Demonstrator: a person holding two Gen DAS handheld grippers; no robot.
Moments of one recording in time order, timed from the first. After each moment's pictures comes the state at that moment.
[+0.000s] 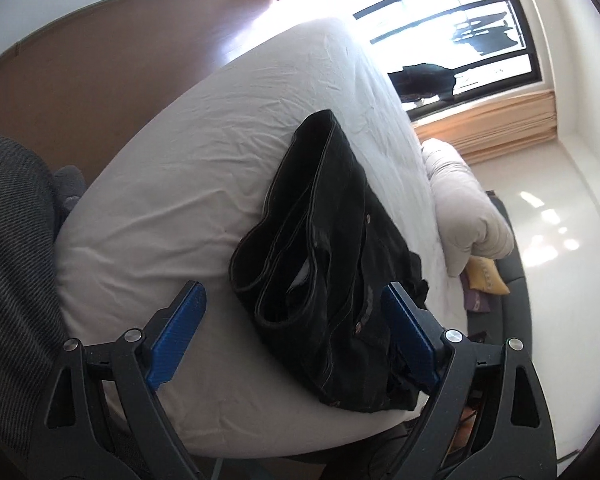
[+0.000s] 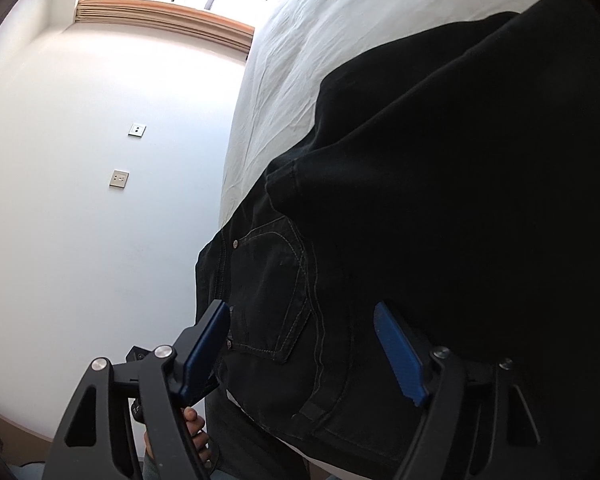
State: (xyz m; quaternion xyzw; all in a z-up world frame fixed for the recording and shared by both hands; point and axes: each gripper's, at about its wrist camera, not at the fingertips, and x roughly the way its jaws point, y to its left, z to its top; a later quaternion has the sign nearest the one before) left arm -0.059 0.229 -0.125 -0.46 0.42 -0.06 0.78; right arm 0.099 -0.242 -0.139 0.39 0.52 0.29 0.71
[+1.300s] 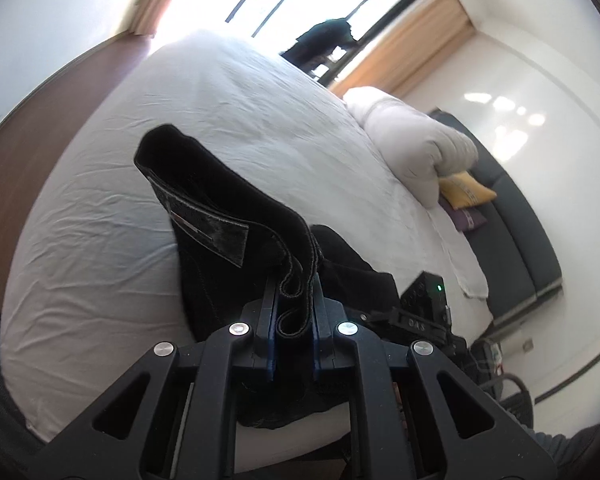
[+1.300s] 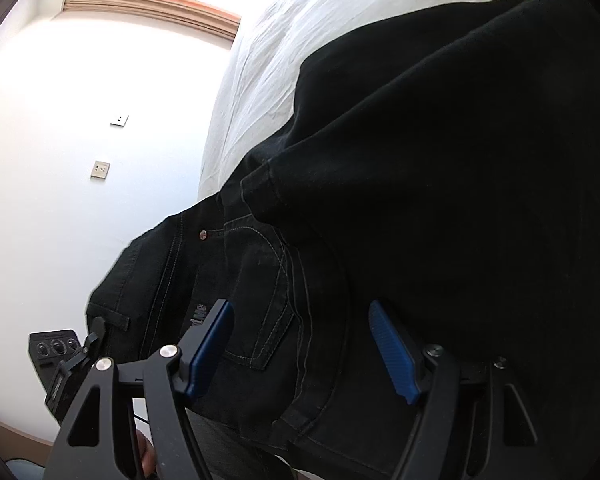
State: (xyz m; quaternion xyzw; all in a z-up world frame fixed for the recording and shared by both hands) left arm -0.025 0.092 0.011 -0.27 0.38 -0.19 0.86; right arm 0.106 -0.238 -0.150 0.36 0.55 0.27 0.70
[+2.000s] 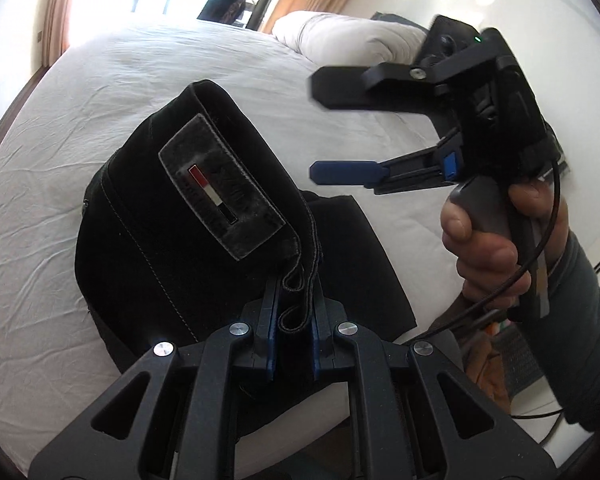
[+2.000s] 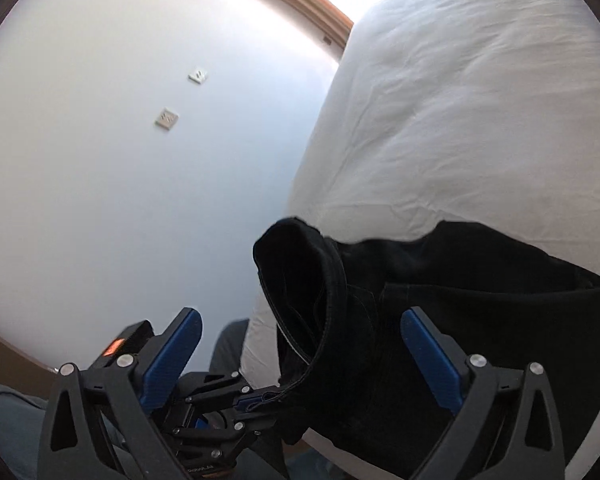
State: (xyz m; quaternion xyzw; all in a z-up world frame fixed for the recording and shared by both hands) left arm -0.011 -0.073 0.011 -0.10 0.43 -0.28 0.85; right arm 0.139 -0.267 -0.011 0.23 0.51 0.39 0.73
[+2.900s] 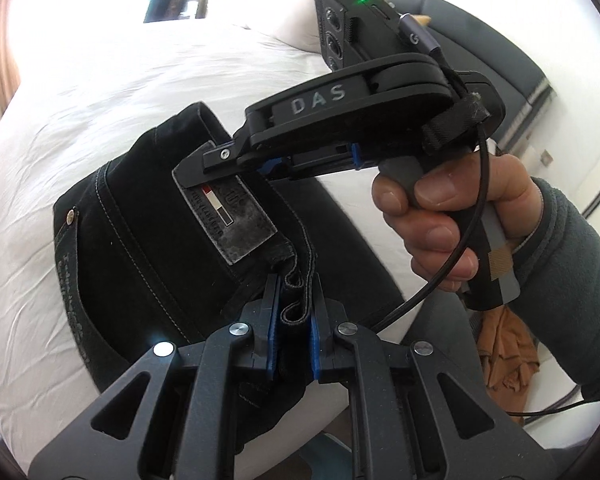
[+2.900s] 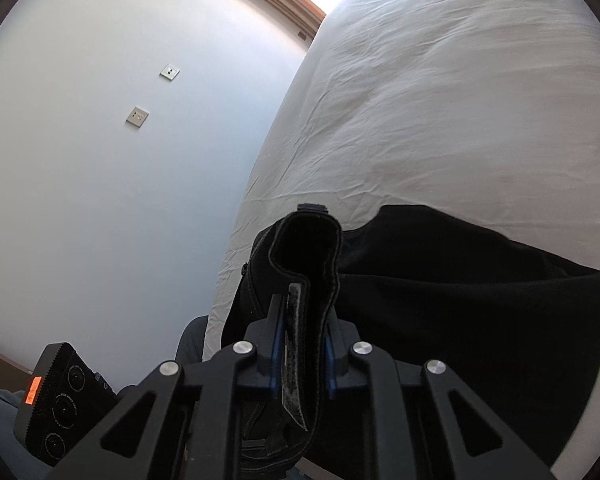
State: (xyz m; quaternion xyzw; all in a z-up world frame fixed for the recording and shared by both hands) left arm 0.029 -0.189 0.030 0.02 0.45 -0.33 0.83; right arm 0.148 -0.292 -0.047 0.23 0.51 0.35 0.75
